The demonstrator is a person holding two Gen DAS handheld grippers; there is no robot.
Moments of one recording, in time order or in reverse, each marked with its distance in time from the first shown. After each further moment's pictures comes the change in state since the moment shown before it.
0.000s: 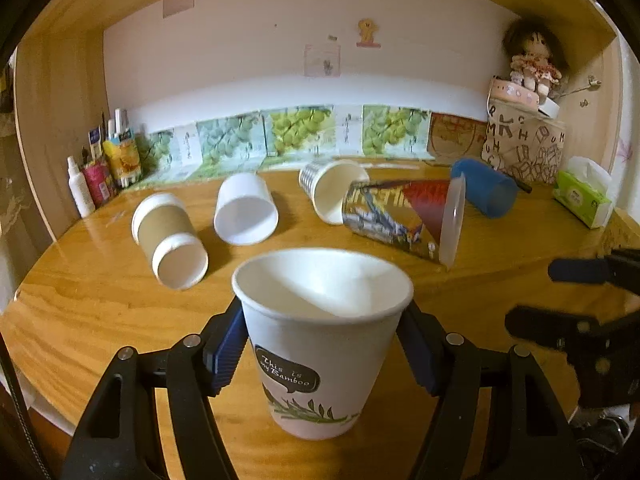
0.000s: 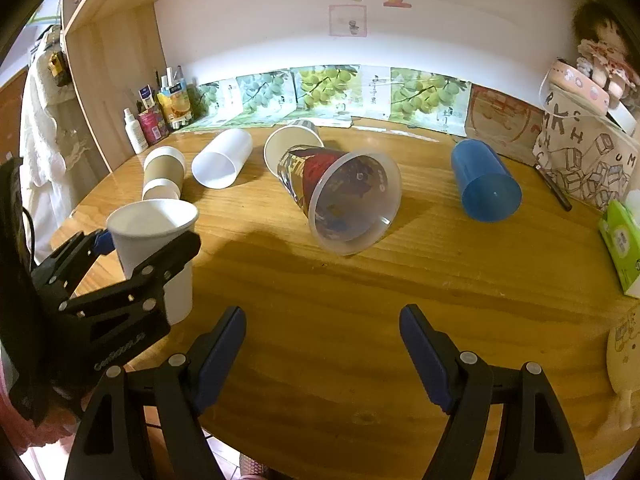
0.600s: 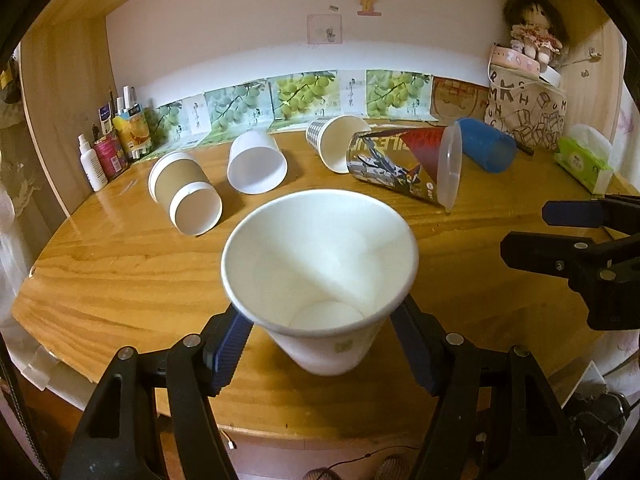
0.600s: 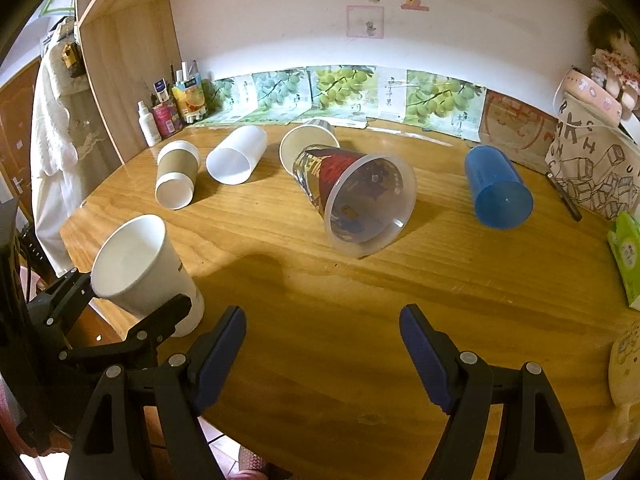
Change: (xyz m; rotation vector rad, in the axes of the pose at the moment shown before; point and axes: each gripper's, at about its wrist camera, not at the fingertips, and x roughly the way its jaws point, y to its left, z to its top) left arm -0.019 -0.005 -0.024 0.030 0.111 0.034; right arm -0.003 0.004 0.000 -0.037 0.006 0.037
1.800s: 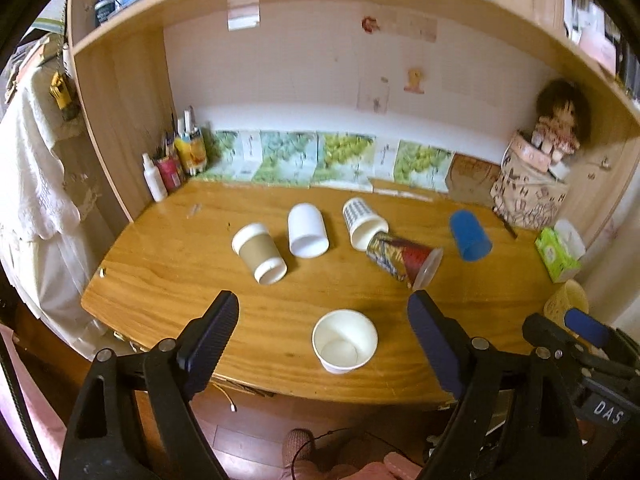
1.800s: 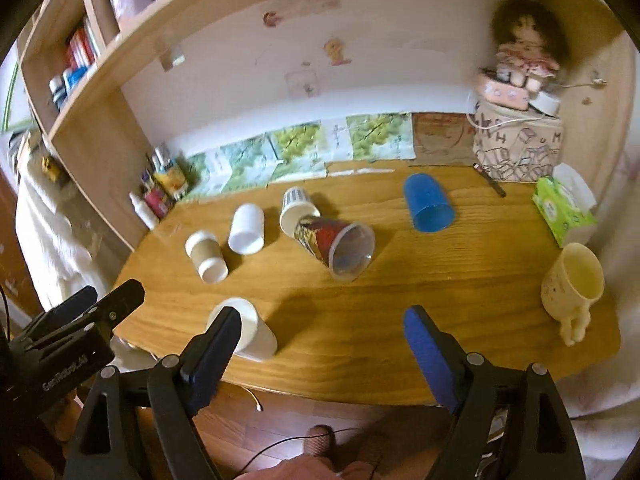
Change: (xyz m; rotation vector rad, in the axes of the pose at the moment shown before) left arm -0.152 0.043 0.126 -0.182 0.056 0.040; right arm -0.157 0.023 0.049 0.320 -0.038 -0.071
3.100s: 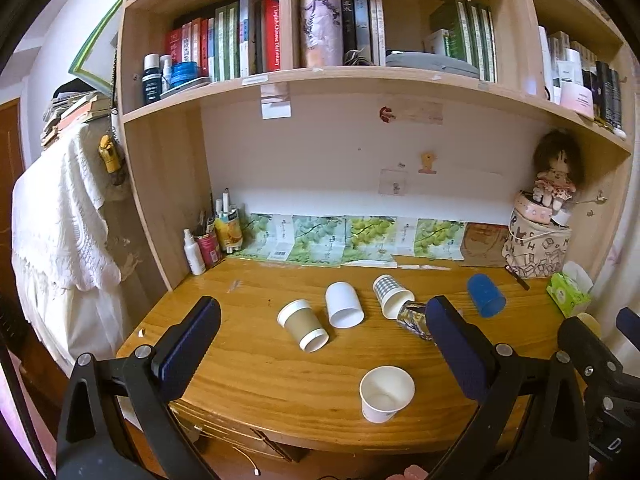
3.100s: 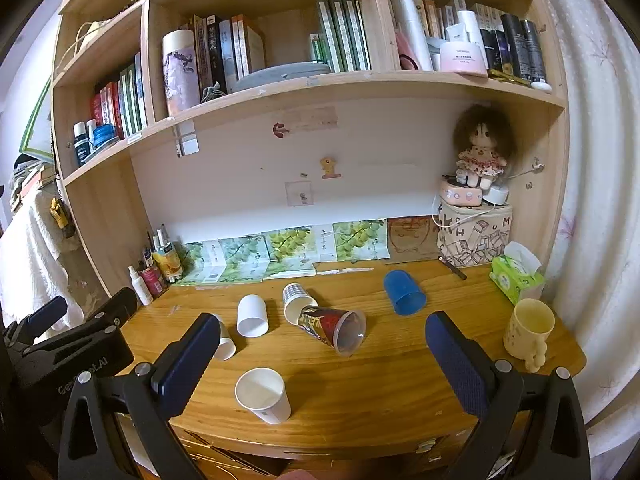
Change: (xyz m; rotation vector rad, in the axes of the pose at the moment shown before) left arm -0.054 0.034 -0.007 0.040 -0.305 0.062; right arm -0.080 0.068 -0.029 -0.018 -0.395 -0.143
